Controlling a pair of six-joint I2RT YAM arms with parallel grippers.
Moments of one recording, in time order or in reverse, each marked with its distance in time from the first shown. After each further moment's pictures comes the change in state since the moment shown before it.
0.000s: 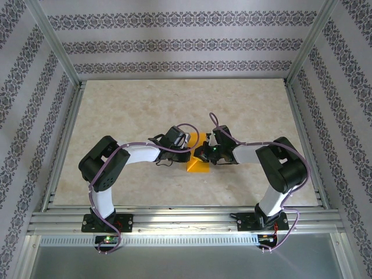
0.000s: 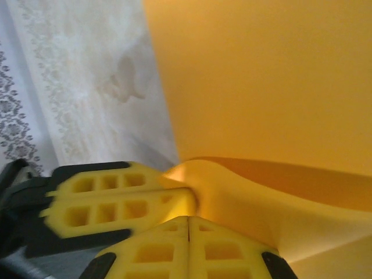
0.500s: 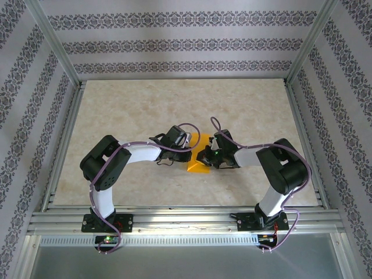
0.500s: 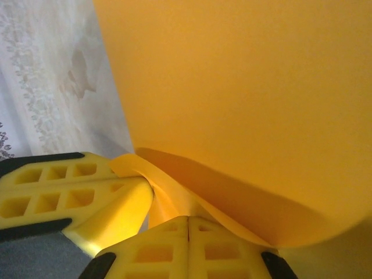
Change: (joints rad) left arm 0.000 0.016 0.020 -0.007 0.015 0.006; right arm 0.000 -0.032 -0.067 0.011 0.047 0.004
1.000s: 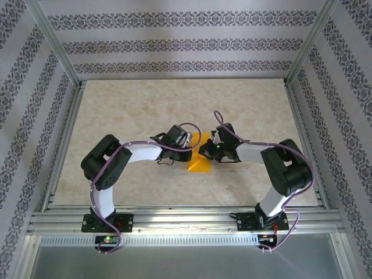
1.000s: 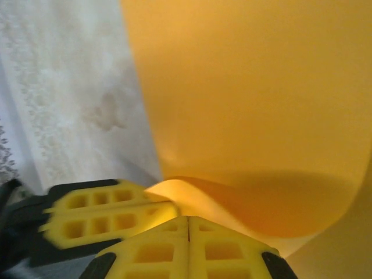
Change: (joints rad) left arm 0.000 0.013 0.019 -0.012 0.003 0.022; right arm -0.042 -0.006 0.084 -0.108 0.032 -0.045
